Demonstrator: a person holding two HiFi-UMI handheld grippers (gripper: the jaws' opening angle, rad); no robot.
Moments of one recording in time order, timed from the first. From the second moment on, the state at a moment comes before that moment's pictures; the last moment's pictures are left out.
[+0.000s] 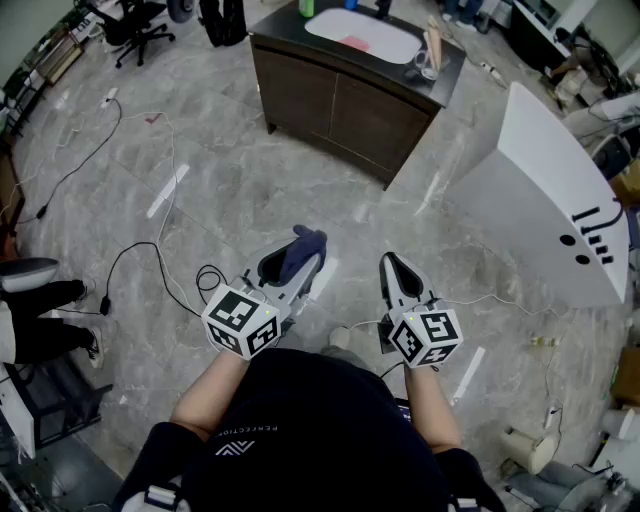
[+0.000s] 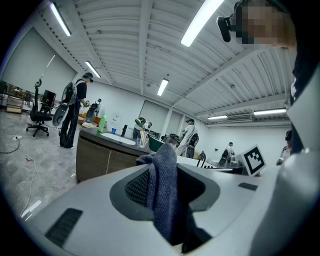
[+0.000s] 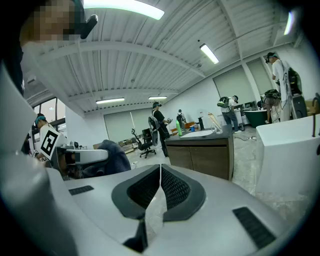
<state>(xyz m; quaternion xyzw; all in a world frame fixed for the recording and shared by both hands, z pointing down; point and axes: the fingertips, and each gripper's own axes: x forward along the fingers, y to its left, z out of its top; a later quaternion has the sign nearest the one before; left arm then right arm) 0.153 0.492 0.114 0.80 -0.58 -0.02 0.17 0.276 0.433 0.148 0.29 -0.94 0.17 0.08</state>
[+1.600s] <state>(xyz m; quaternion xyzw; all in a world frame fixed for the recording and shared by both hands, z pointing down) -0.066 0.481 0.136 0.77 -0.61 -0.03 0.19 0.073 0.393 0.165 0.26 -0.94 0.20 0.13</state>
